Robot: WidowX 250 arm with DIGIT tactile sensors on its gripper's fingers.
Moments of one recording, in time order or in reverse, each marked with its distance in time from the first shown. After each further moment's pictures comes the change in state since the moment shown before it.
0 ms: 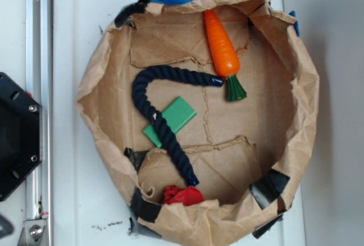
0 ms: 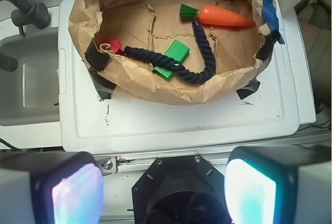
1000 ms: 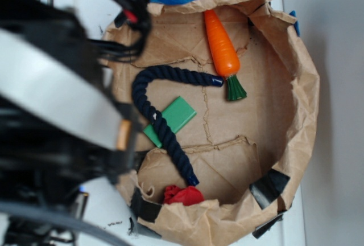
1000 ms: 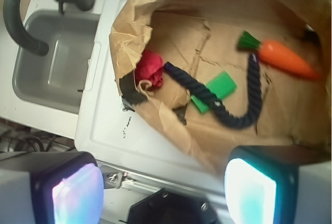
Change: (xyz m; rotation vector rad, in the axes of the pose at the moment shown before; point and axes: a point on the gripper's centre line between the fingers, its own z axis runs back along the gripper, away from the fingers) arm 0.065 -0.021 -0.036 -0.100 0.098 -0.365
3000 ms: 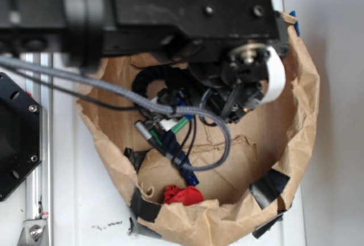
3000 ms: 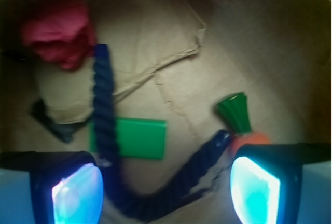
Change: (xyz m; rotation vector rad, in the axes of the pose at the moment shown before) arm 0.052 0.094 -0.112 0.061 0.107 -0.668
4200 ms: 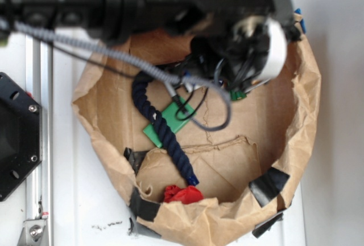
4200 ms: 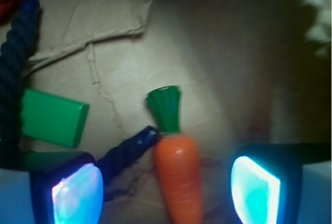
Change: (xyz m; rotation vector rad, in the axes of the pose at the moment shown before) arm -0.010 0.049 0.006 0.200 -0.052 -0.150
